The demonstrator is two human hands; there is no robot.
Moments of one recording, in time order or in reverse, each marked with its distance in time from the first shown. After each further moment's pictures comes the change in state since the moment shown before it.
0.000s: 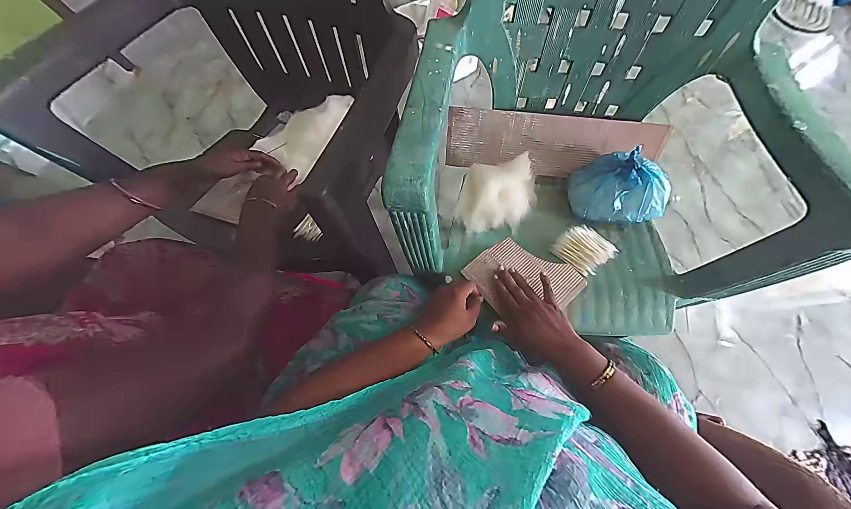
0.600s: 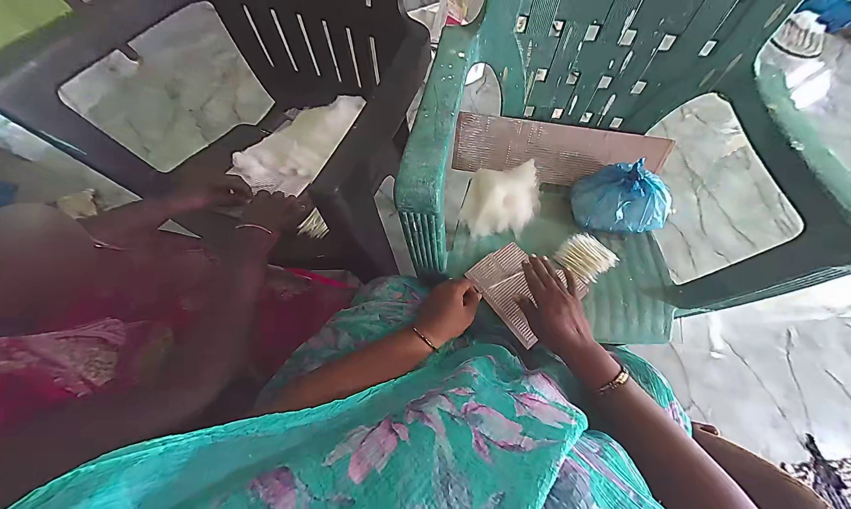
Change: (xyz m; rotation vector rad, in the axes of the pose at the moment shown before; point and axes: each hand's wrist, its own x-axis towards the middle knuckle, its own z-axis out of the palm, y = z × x) left_hand 0.000 0.001 -0.010 -0.046 0.015 -0.105; right_hand 0.001 0.017 -0.008 0.065 0.352 0.130
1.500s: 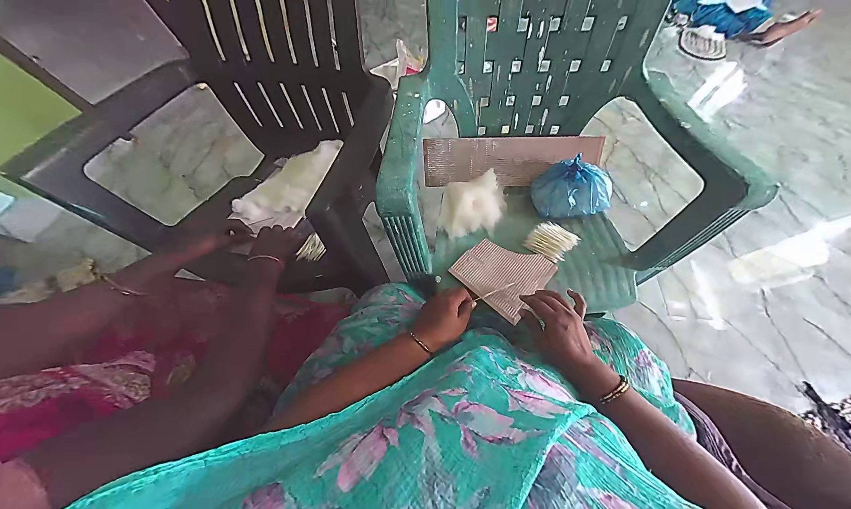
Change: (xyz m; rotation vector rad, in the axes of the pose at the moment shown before) left_hand -0.023 -0.008 0.018 0.146 -0.021 0.294; right_hand -0.086 -0.003 0.005 0.099 0.304 0.034
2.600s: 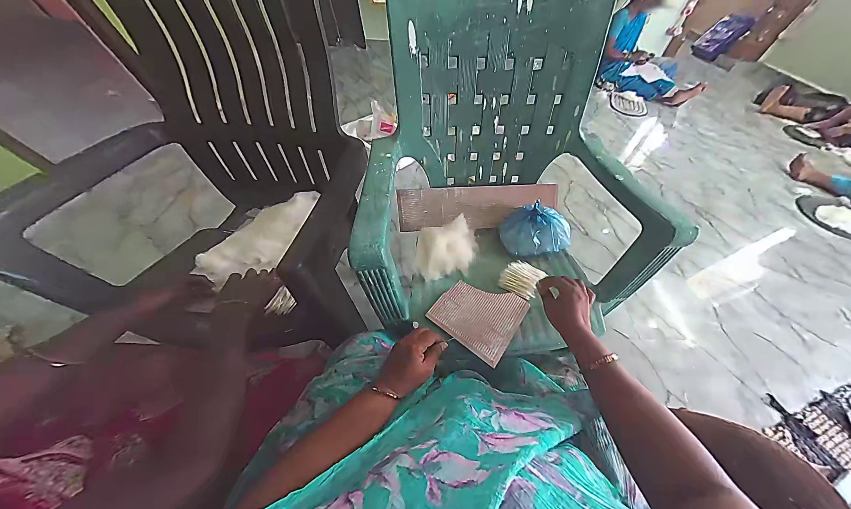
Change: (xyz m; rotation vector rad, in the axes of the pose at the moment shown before) left_hand 0.002 -0.032 0.005 -0.047 0.317 0.291; right_hand 0.084 0.067 -0.044 0.012 0.060 0.470
